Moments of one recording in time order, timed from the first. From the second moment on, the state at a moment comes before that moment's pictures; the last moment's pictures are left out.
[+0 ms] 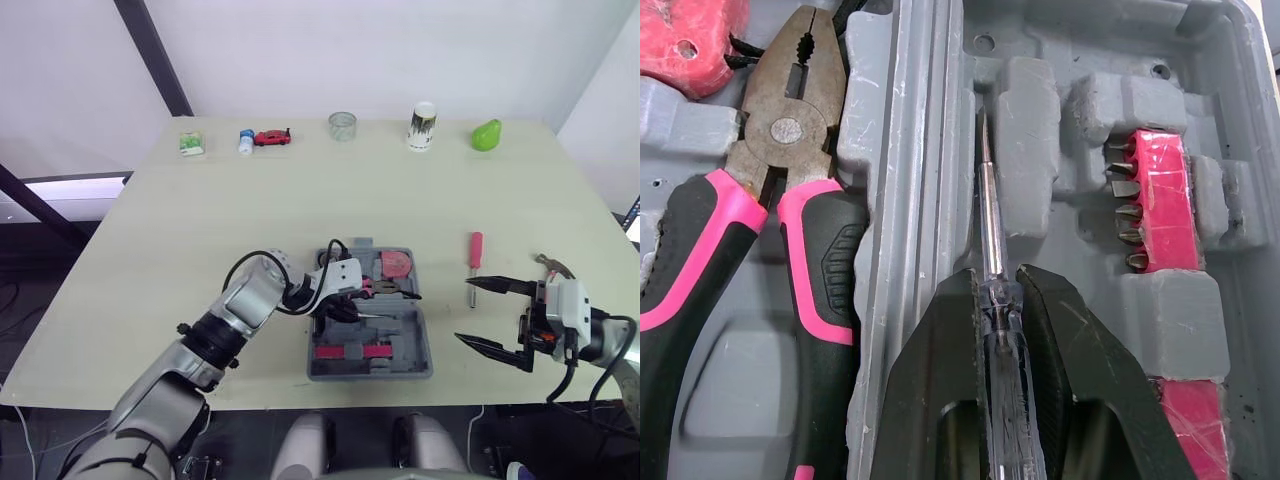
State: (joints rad) left arm -0.65 0.54 -0.54 0.10 0.04 0.58 -1.24; right arm 0.11 -0.72 -0.17 -0.32 0.51 0.03 1.14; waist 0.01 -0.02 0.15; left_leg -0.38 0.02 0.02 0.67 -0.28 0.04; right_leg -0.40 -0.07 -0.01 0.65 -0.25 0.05
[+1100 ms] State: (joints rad) left arm -0.70 0.52 -0.60 0.08 0.07 0.59 -1.26; right arm 0.10 -0.70 -0.13 -0.34 0.50 0.03 1.10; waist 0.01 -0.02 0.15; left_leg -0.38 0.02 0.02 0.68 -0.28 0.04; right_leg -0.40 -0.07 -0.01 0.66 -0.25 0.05
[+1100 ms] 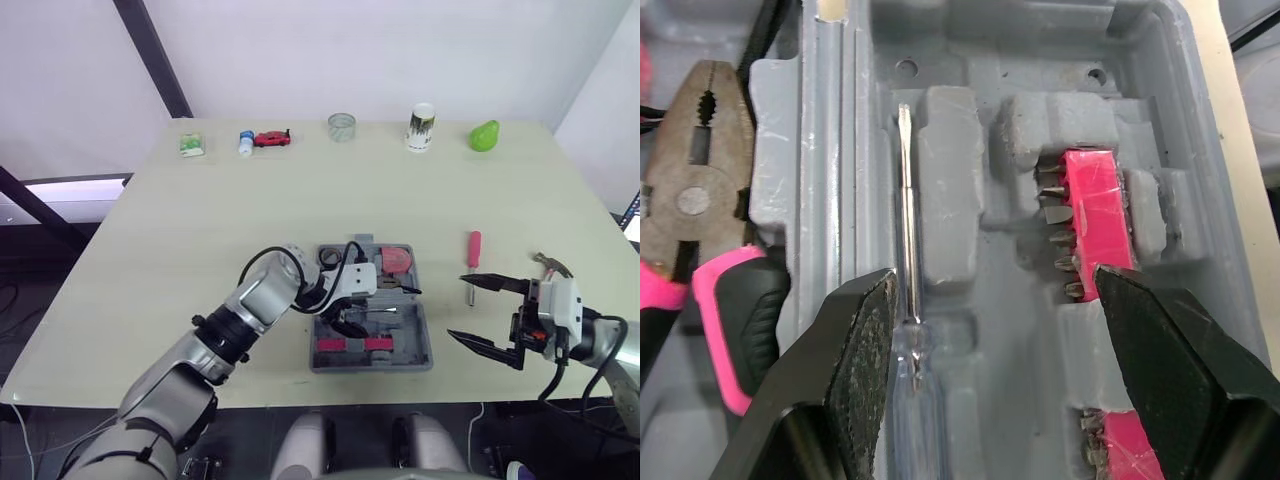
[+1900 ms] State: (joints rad) left arm -0.62 0.50 -0.28 0.30 -0.17 0.15 -1.31; right arm 0.09 -0.68 -0.13 -0.33 0.50 0.03 1.10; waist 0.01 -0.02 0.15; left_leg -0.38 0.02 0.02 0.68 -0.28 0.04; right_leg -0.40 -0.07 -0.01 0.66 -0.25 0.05
